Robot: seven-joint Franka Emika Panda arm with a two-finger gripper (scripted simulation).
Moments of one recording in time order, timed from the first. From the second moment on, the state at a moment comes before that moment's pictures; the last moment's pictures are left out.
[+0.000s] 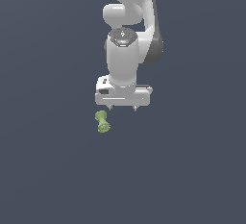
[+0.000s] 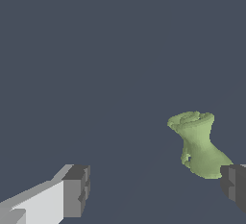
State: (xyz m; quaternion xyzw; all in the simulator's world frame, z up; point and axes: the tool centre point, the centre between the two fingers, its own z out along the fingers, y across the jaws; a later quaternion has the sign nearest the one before) arm 0.007 -0.001 0.185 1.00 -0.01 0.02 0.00
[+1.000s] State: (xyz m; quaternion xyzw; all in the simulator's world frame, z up) arm 0.009 -0.023 0.195 1.00 -0.03 0.03 0.00
